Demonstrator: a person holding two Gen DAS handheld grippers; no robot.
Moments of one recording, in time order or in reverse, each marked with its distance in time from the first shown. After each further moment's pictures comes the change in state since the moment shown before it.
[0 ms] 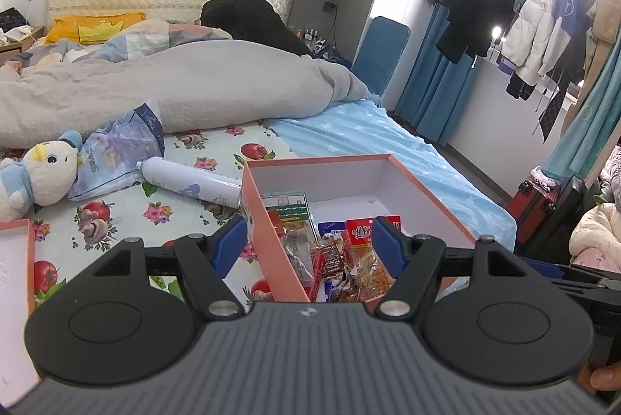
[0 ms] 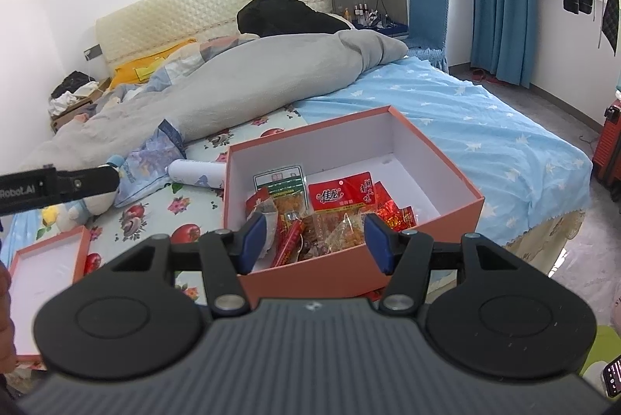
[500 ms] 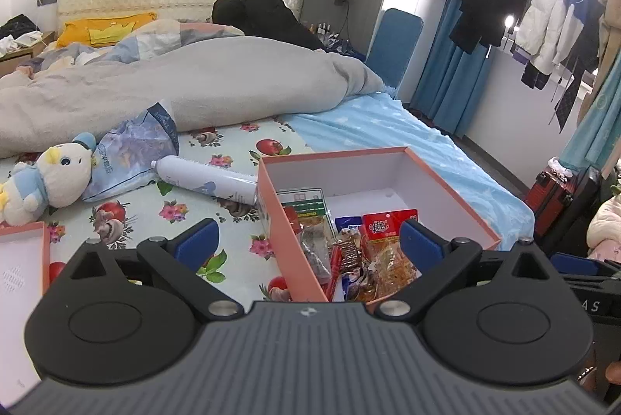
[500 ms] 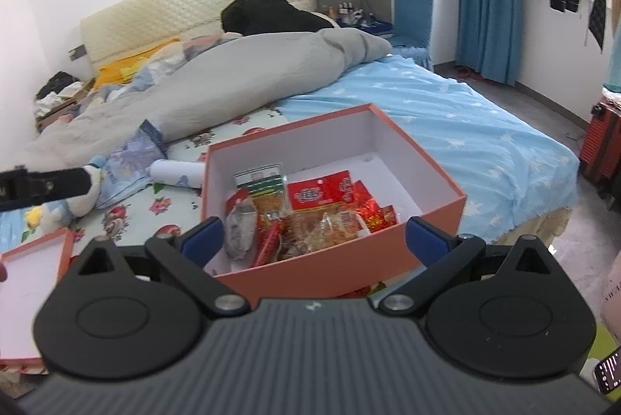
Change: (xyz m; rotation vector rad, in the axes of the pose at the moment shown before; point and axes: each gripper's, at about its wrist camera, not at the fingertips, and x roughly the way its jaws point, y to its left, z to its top) left arm 0.002 -0.006 0.004 0.017 0.021 0.056; right arm 0.006 -0.012 0.000 0.019 0.002 -0.052
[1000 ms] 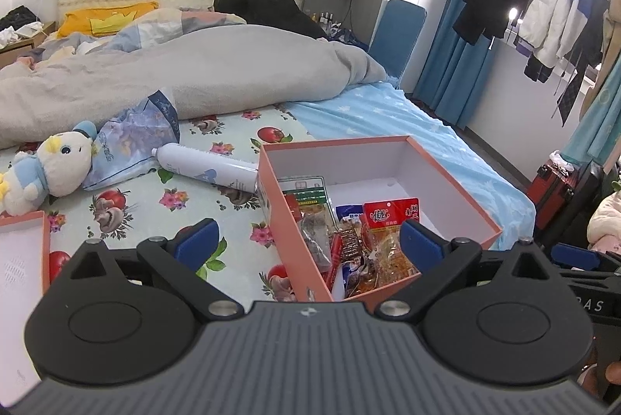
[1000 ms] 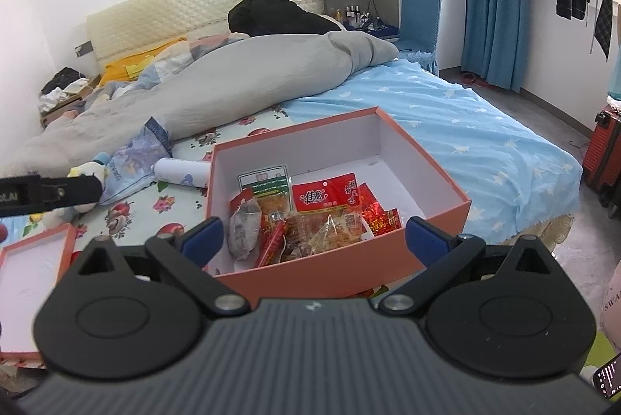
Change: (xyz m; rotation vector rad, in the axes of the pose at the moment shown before) left arm 0.006 0.000 -0.003 -0.011 0.039 0.009; right arm -0.002 0.006 -0.002 -0.031 -0.008 0.011
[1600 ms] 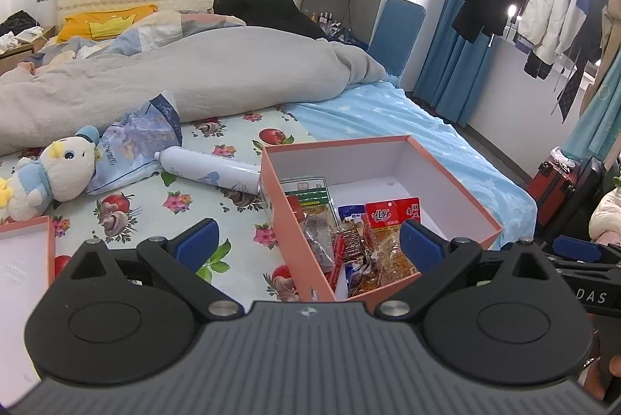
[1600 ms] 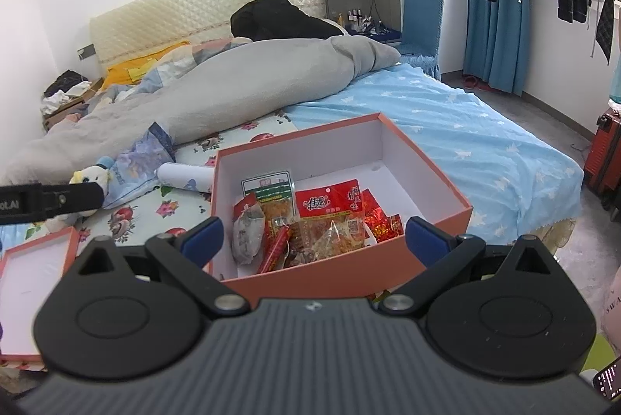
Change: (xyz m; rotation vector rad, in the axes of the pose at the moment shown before) left arm -0.003 0.000 0.004 0.018 -0.002 0.004; right arm -0.003 0.002 0.005 -0.003 -0.009 0.010
